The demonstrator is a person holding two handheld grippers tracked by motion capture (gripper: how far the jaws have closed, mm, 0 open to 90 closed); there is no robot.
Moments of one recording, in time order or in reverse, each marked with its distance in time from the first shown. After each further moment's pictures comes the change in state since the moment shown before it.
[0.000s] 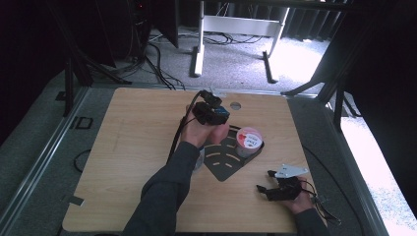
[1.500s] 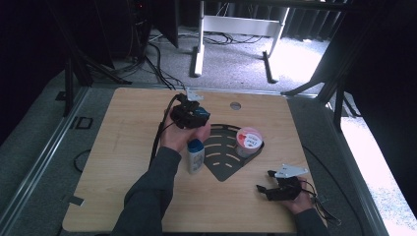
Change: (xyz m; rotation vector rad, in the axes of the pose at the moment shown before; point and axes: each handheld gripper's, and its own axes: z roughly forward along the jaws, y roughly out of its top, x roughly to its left) left arm 0.033 -0.036 -0.036 -0.047 0.059 -0.045; right arm 0.001 0.000 0.000 0.002 -0.005 0.007
